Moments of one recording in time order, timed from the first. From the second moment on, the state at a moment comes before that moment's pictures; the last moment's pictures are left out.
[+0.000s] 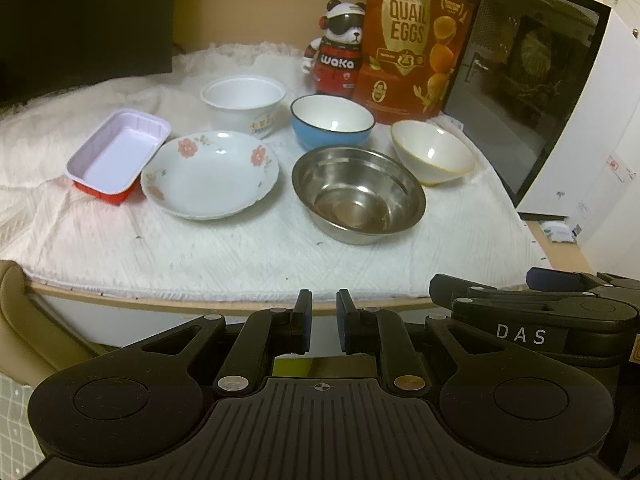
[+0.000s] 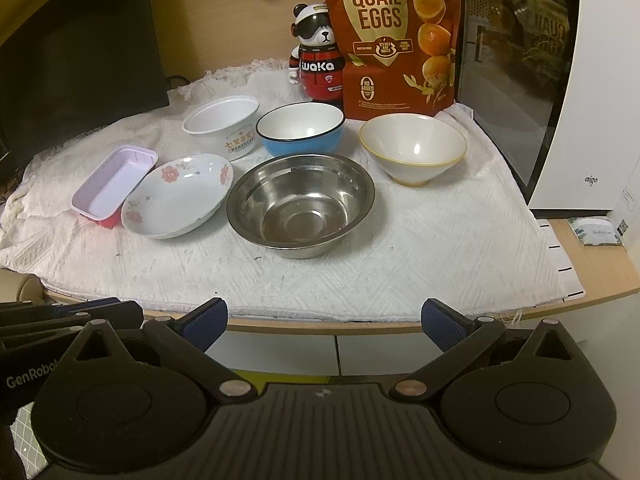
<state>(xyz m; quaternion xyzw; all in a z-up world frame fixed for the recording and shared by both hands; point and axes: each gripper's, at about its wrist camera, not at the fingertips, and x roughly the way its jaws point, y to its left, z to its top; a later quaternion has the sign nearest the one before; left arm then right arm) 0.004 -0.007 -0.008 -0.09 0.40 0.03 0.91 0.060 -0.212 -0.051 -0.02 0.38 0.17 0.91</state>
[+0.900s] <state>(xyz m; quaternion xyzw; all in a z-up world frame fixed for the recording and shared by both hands) 0.001 -0.002 -0.009 -0.10 0.40 0.04 0.91 0.060 -0.207 -0.049 -0.02 0.38 0.17 0.91</state>
